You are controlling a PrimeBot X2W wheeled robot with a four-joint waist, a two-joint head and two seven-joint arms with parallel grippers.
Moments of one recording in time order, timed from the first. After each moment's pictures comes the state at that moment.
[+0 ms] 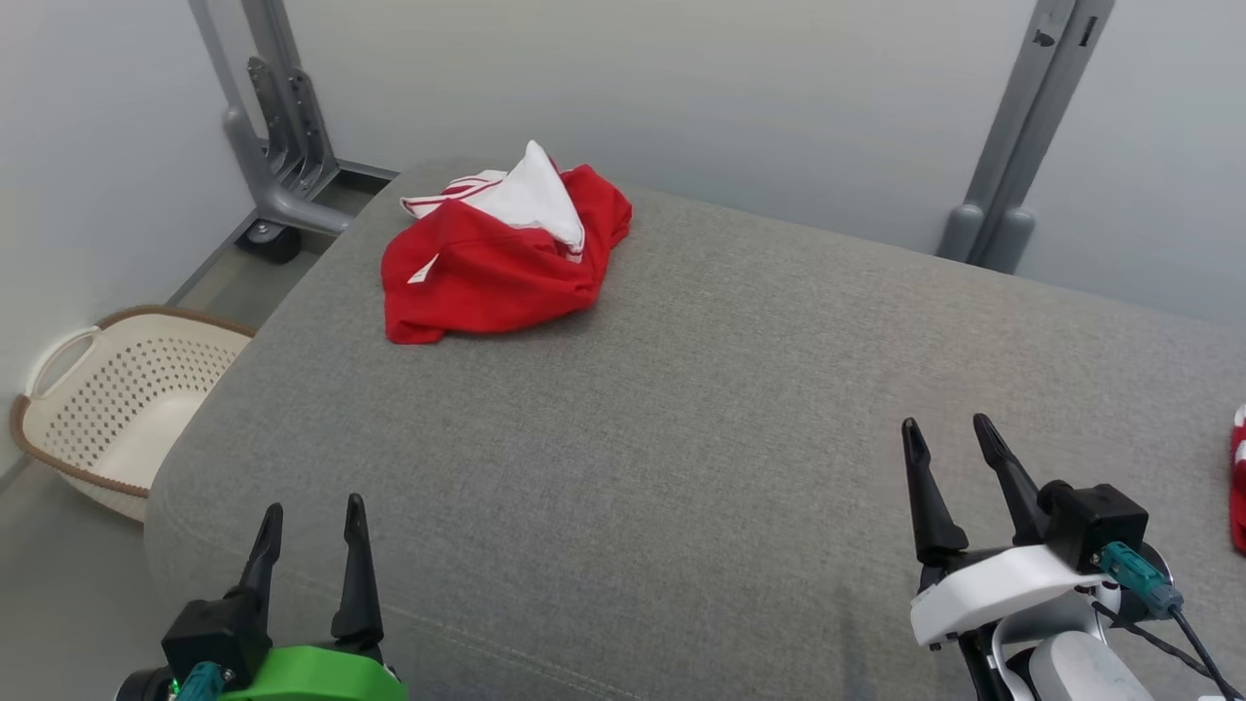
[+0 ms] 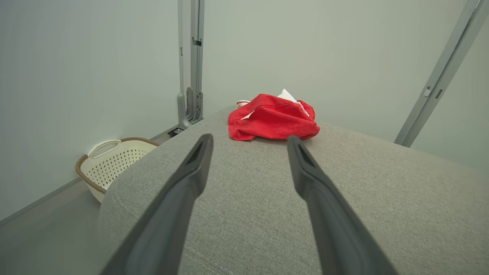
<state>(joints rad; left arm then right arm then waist) 0.13 0.05 -0.15 0.02 -0.30 0.12 -0.22 0.05 -0.12 0.27 0.11 0.30 -0.11 -0.25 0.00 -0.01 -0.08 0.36</state>
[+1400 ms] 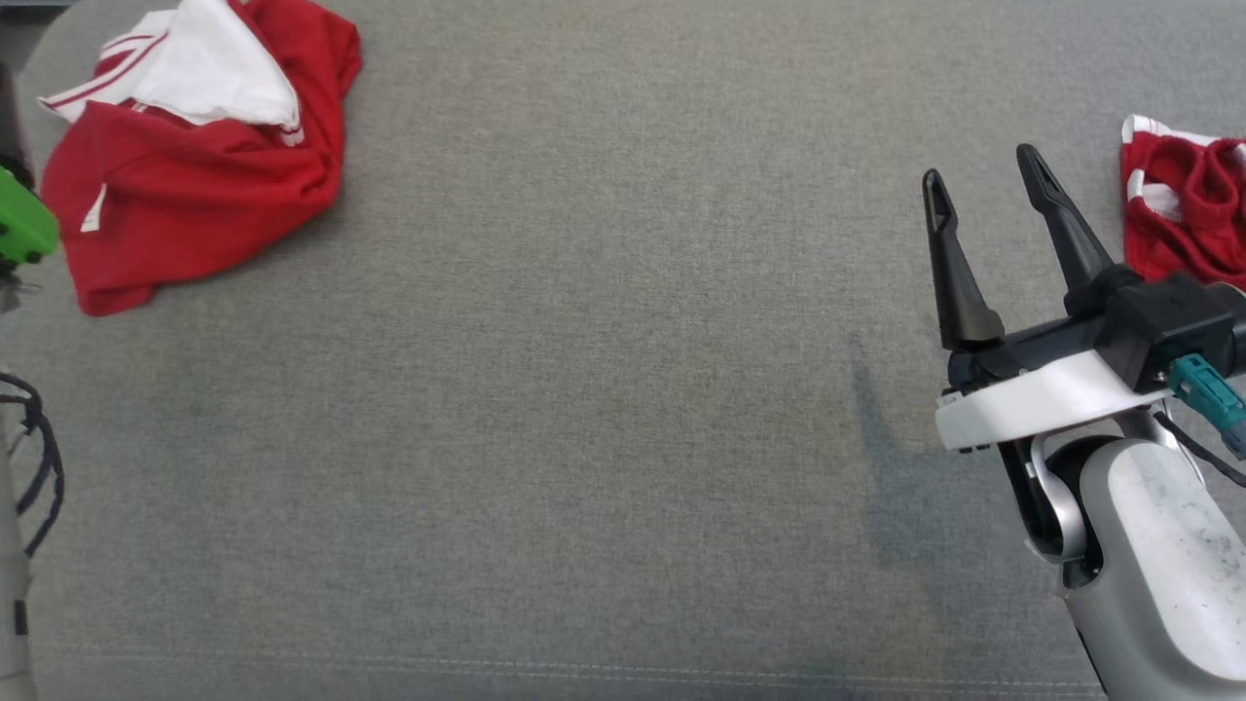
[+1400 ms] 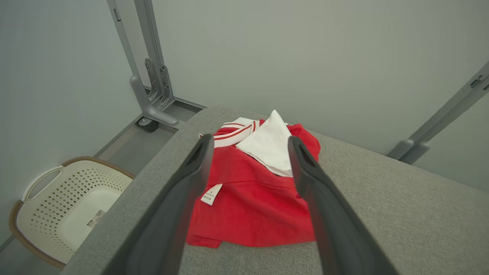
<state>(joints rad) -0.68 0.27 0.06 0.30 -0.47 0.10 0.39 -0.23 -0.21 0.27 -0.13 0.15 -0.10 -0.13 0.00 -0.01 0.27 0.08</state>
